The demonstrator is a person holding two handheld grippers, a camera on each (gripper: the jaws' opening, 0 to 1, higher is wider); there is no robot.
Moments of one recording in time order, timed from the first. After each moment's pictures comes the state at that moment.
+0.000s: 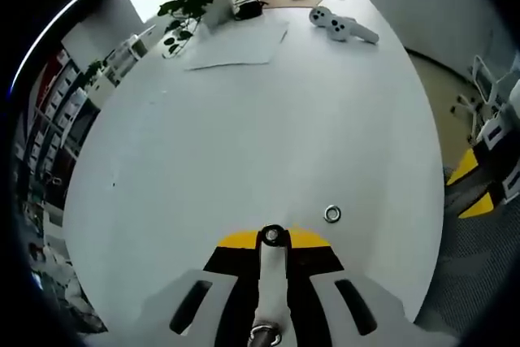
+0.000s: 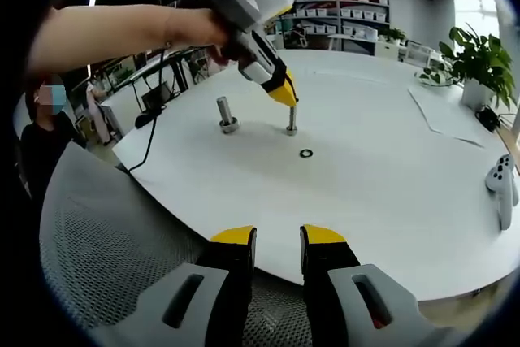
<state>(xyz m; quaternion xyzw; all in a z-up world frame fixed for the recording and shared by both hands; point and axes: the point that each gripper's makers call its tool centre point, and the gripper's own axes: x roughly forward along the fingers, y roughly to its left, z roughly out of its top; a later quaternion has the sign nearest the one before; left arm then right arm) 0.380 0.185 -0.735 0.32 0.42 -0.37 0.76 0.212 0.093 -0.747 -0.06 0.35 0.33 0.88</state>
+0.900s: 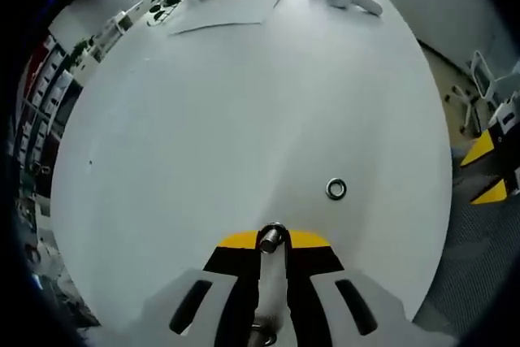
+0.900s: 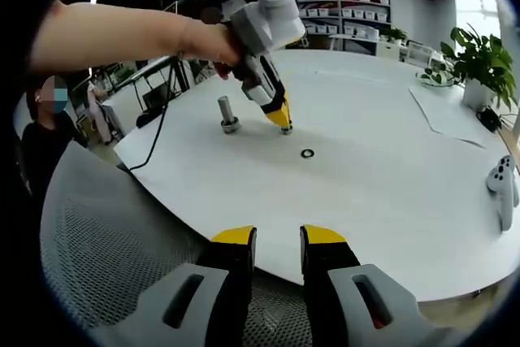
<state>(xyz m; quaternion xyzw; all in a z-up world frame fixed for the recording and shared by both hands) 0.371 0.199 -0.777 0.32 0.49 -0.37 0.72 0.211 0.094 -0.747 -0.07 0.35 0.33 0.88</state>
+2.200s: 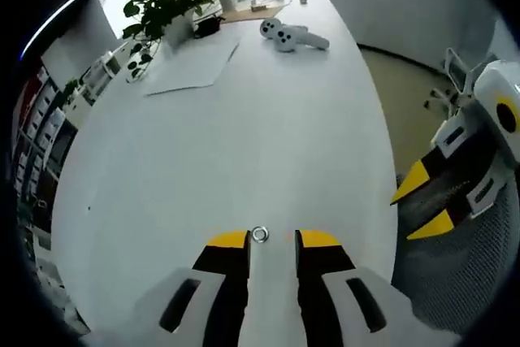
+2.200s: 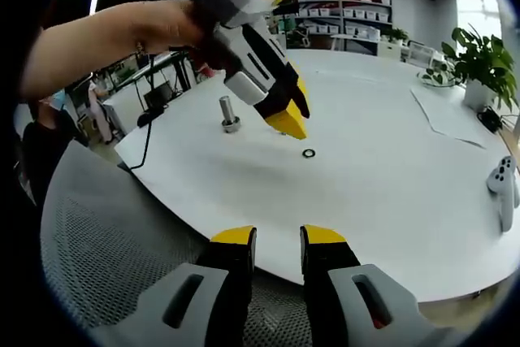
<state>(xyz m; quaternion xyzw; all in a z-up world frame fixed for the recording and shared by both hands) 0.321 0.133 -0.740 0.31 0.41 -0.44 0.74 0.211 0.094 -0.747 -0.07 0.34 0.33 0.87</state>
